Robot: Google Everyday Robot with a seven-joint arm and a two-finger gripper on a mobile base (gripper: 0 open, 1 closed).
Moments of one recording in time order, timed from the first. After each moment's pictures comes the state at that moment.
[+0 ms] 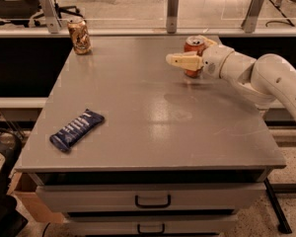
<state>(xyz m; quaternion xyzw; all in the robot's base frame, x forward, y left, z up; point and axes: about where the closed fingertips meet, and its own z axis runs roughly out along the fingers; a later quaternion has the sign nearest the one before) 0.750 -0.143 0.906 -0.28 0.65 0.24 0.66</state>
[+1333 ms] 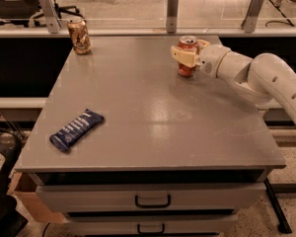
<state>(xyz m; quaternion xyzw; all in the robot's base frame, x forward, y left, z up) 0.752 -0.131 0.908 -0.28 0.65 0.24 0.66</state>
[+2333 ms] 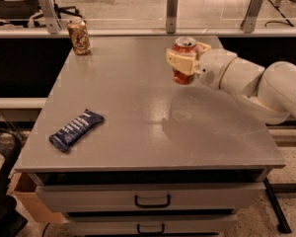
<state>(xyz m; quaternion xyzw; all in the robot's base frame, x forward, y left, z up) 0.653 -0.099 0.948 -0.28 0.64 0.26 0.67</state>
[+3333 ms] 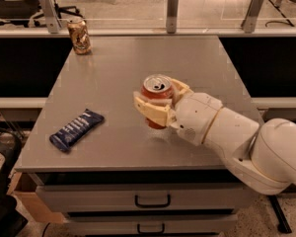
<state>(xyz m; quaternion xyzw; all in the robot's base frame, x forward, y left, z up) 0.495 -0.019 0.939 -0.32 0.61 0.28 0.67</state>
